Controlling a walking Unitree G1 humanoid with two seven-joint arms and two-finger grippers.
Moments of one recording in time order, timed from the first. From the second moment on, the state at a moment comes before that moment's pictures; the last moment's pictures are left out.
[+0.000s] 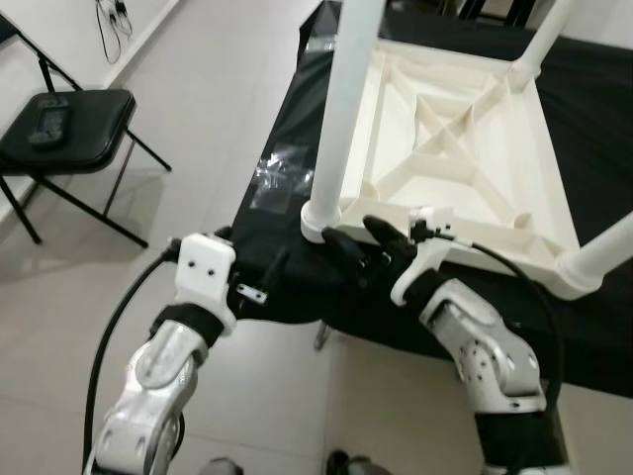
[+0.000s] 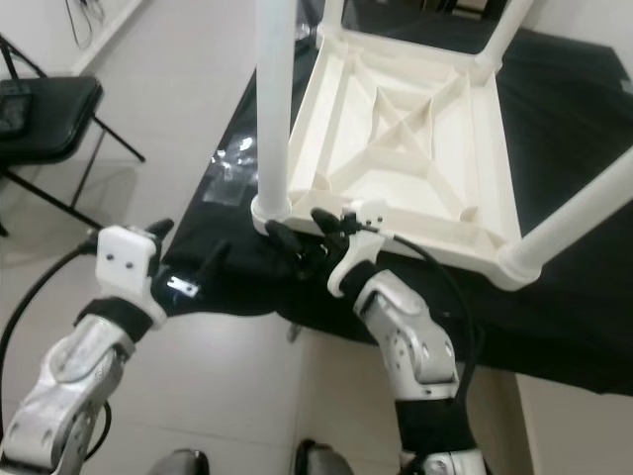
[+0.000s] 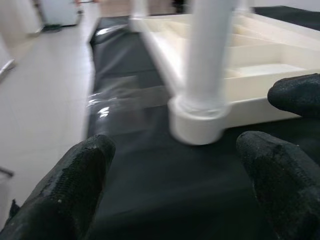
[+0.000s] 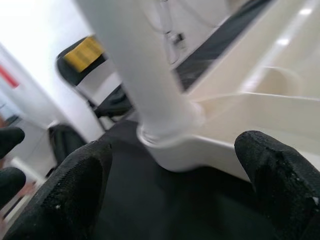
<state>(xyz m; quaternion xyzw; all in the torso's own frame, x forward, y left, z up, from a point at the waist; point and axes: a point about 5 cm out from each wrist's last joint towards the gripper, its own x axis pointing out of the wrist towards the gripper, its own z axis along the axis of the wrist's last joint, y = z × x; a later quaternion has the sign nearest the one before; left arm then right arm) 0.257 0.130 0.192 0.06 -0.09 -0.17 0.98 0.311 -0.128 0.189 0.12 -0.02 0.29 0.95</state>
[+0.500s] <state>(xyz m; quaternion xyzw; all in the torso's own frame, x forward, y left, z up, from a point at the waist) 0.254 0.137 0.189 0.08 -0.09 -0.15 0.98 0.293 -0.130 0.196 0.14 -0.05 0.31 0.94</state>
